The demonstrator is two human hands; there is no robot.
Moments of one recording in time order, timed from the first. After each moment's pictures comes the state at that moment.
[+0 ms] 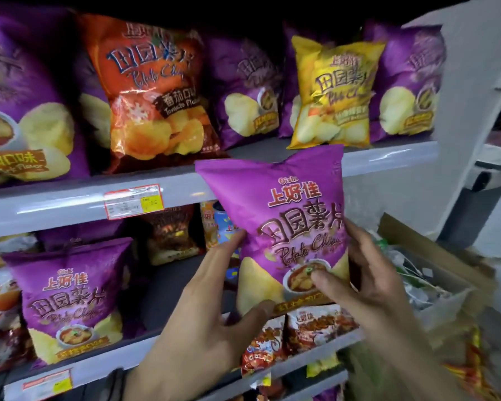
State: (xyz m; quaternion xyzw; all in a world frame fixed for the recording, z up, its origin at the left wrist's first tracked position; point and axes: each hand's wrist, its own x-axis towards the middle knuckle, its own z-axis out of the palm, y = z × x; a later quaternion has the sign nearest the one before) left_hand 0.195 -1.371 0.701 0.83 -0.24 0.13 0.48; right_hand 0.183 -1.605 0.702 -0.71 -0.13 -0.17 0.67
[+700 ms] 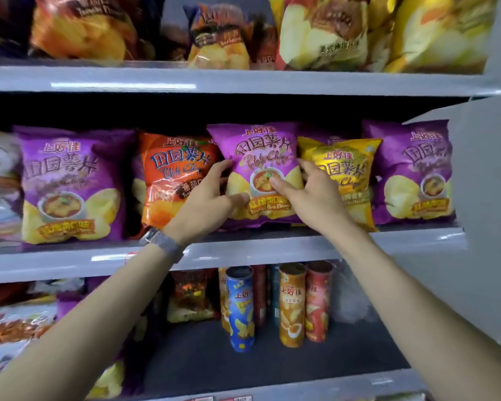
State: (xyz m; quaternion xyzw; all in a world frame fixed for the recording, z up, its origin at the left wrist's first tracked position) left_hand 0.325 -1.403 0.872 0.83 -0.15 0.24 0.49; right_hand 0.364 -1.610 0.870 -0.80 -0.20 -0.28 0.48
